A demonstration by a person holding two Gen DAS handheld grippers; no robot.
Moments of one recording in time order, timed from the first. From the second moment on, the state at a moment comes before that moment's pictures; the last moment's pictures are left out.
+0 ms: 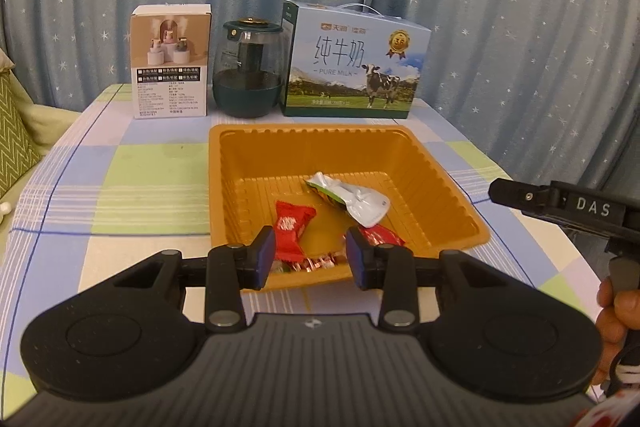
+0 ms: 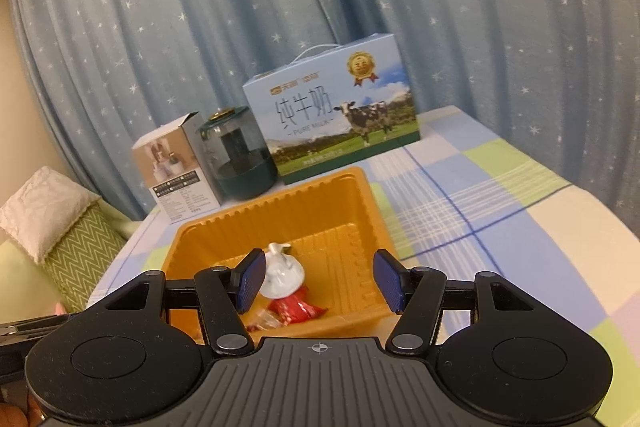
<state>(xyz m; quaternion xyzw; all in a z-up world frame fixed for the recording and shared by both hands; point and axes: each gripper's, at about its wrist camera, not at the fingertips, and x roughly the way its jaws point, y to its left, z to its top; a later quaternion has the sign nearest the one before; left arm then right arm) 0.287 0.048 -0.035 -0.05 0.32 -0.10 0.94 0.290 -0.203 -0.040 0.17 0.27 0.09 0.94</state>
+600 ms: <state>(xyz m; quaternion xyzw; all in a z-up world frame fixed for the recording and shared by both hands) 0.202 0.041 -0.048 -0.02 0.34 -0.12 0.93 0.208 -0.223 -0.055 0.09 0.30 0.11 0.94</state>
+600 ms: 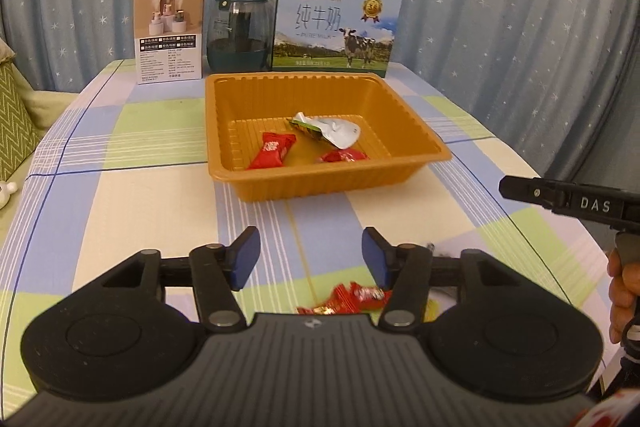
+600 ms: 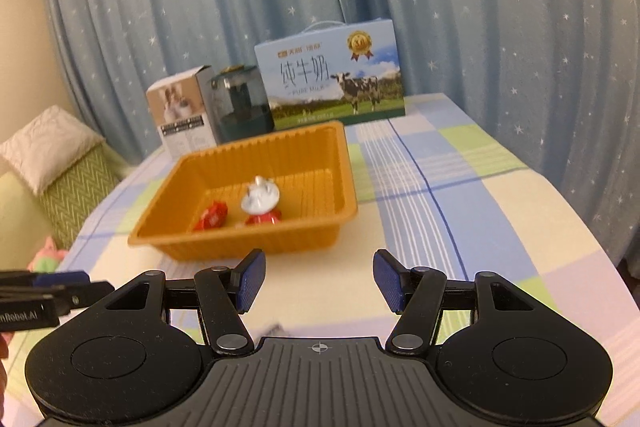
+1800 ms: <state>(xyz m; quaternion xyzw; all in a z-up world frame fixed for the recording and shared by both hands) 0.201 0.029 -0.098 0.13 0.38 -0.18 0.90 0.230 -0.194 -0.129 -0.08 0.40 0.25 0.87</state>
